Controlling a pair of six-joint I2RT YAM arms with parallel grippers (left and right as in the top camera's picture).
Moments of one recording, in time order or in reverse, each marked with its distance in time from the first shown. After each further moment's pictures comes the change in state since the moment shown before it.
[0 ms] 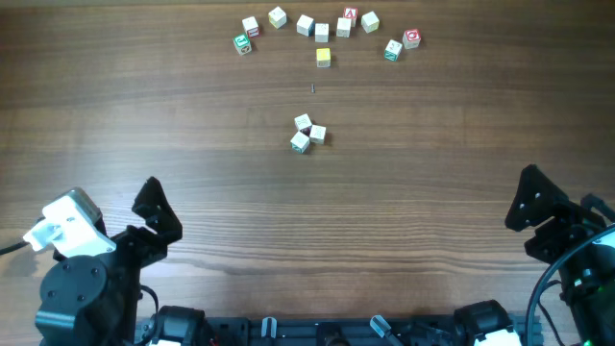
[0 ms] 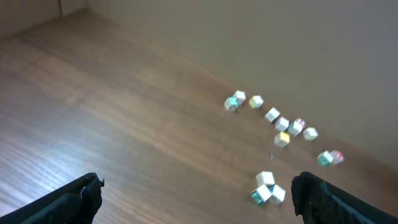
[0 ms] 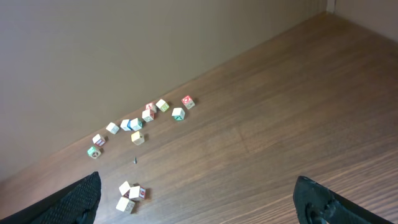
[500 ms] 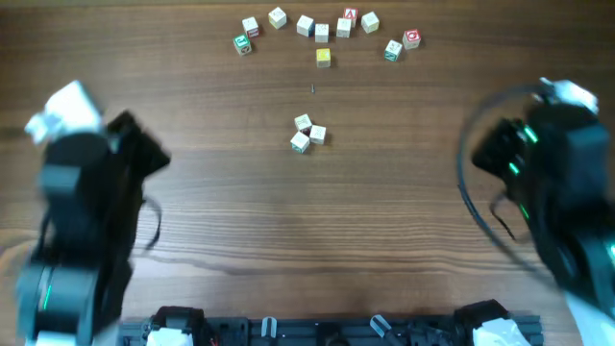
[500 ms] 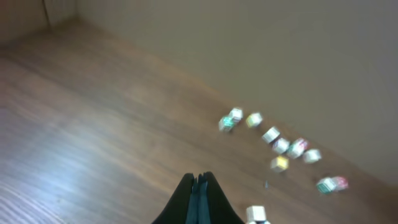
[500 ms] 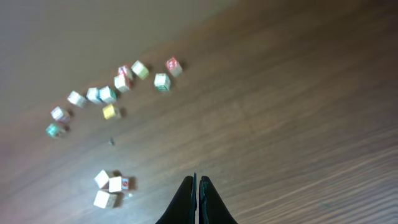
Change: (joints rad) left arm 0.045 0.401 0.222 0.143 0.019 0.000; right arm -0.001 0.332 -0.001 0.093 -0.021 0.032
